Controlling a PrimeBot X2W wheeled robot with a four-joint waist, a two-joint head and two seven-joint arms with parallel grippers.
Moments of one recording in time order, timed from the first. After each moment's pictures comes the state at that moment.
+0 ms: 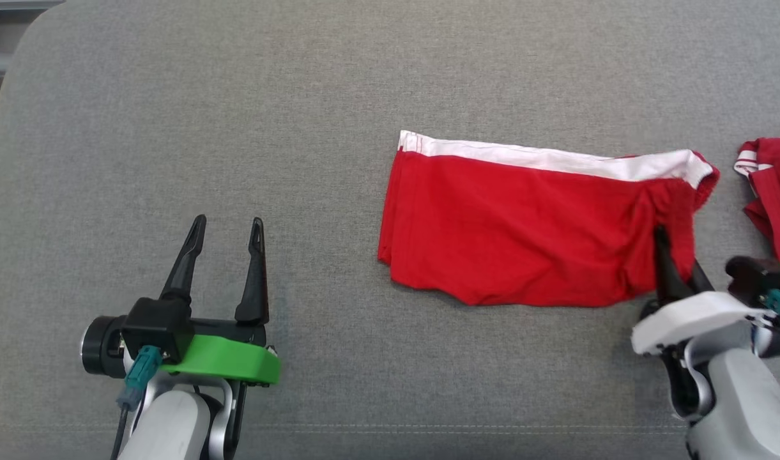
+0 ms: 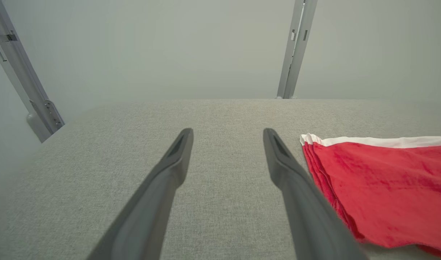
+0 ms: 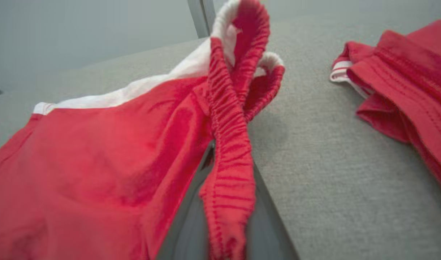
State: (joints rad) left arm -0.22 0.23 -0.36 0.10 -0.37 0.14 -0.26; right arm -0.27 -0.18 -0.04 0.48 0.35 0.13 -0.24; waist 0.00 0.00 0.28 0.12
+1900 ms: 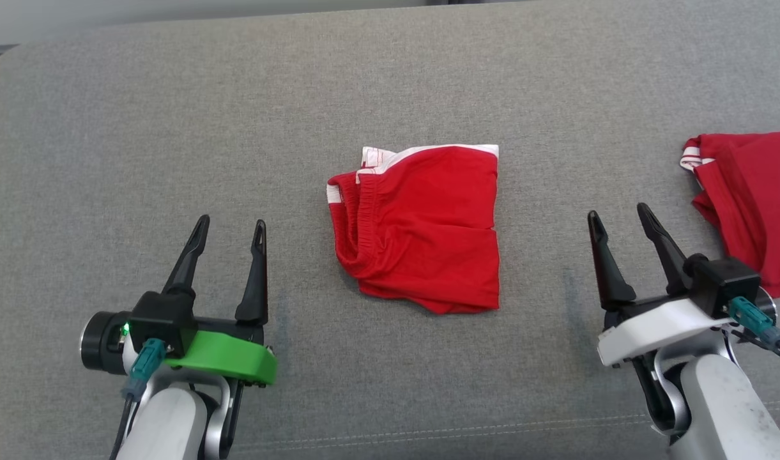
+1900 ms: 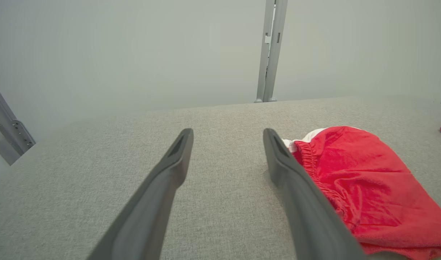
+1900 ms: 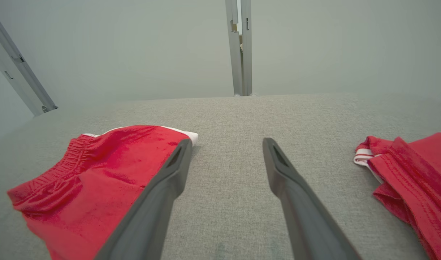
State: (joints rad) left arm -0.23 0.21 -0.33 0.13 -0.31 0.09 -0.23; right arm -0.22 -0.13 0.08 0.19 0.22 0.13 -0.22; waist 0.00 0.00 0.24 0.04
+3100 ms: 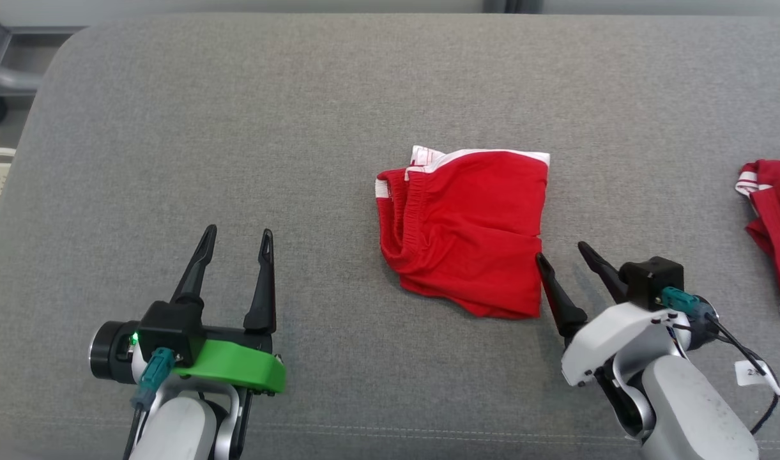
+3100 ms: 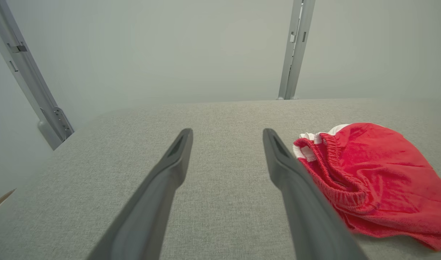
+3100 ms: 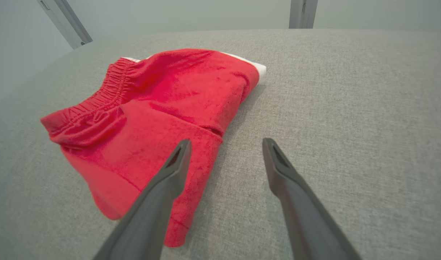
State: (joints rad) left arm -0.19 0.21 -0.35 0.10 -0.32 0.12 -0.22; right arm -0.25 -0.16 0.20 0.33 0.27 0.13 -0.09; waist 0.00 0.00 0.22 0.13
